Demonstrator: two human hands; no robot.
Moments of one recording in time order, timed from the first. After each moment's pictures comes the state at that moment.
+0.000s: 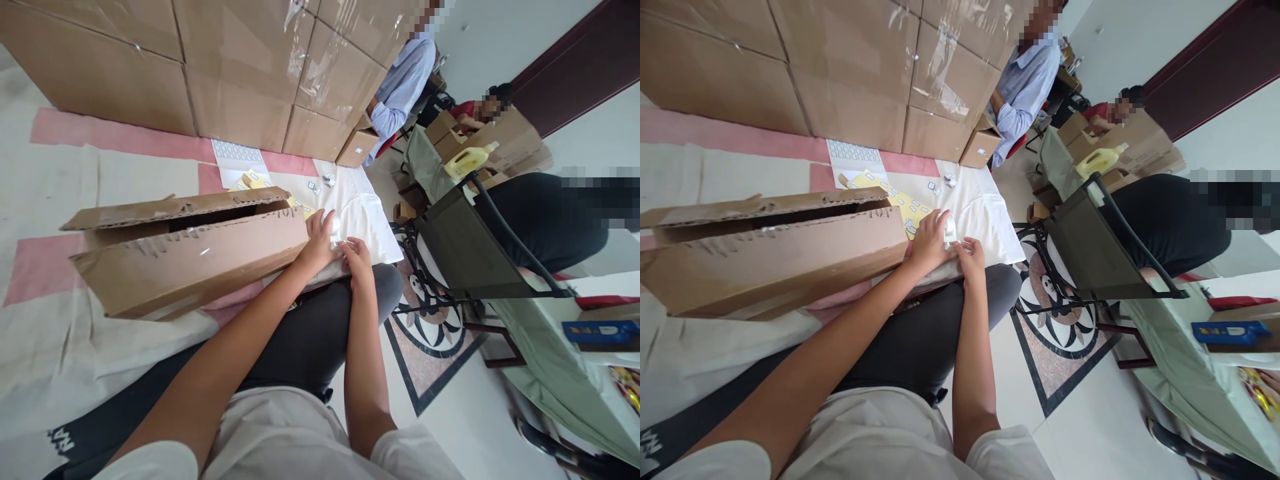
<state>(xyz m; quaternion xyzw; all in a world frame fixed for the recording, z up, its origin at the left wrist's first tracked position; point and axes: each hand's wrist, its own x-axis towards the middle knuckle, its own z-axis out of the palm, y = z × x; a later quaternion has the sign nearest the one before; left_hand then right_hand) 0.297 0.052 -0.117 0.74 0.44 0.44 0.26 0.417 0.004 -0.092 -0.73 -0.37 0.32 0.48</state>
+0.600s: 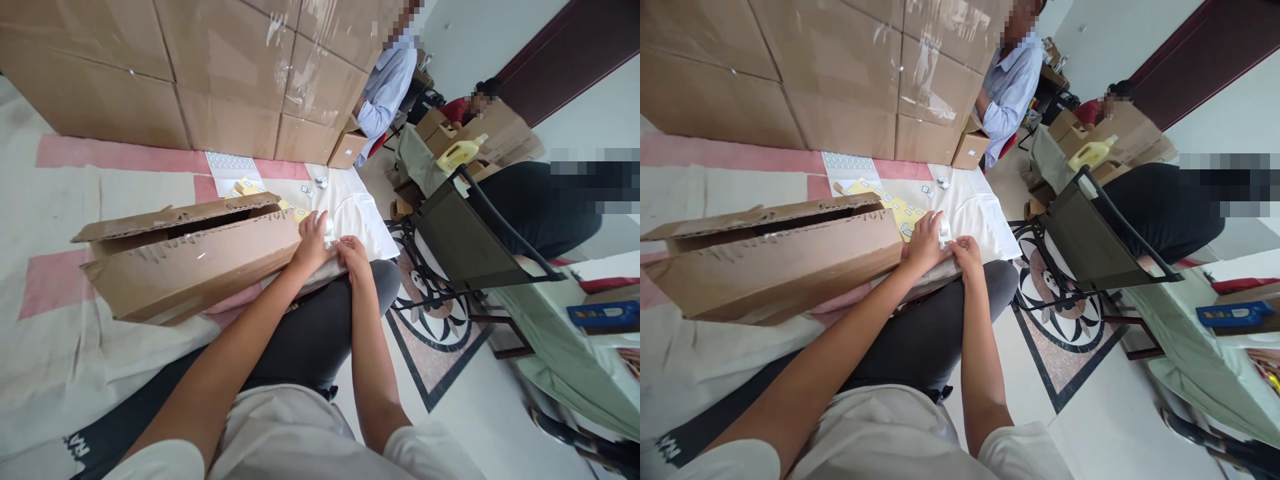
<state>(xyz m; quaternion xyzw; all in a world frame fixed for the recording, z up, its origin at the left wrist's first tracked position) 0.296 0.053 -0.121 0.75 0.45 0.42 0.23 0.415 0.007 -0.084 -0.69 -0.37 0.38 0.49</state>
